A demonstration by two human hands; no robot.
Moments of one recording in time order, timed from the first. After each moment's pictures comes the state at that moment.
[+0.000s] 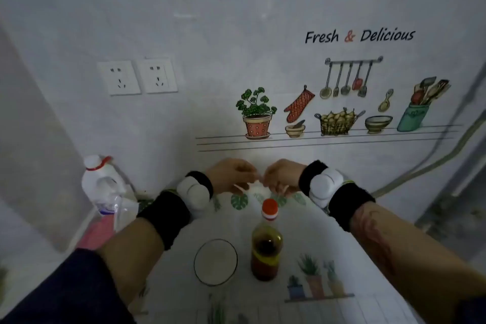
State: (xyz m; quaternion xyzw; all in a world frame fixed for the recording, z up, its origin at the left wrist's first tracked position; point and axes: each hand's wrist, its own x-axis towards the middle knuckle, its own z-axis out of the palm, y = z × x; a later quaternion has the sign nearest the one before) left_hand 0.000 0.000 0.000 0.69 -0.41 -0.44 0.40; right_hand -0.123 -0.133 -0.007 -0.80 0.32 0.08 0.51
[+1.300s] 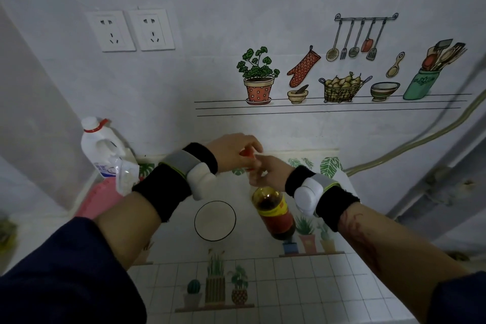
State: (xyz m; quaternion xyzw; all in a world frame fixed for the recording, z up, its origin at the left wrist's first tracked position) left_hand -0.015 0.014 -0.009 0.77 -0.60 -0.19 0.12; right_hand -0.136 -0.078 -0.057 -0.88 0.22 0.01 0.42
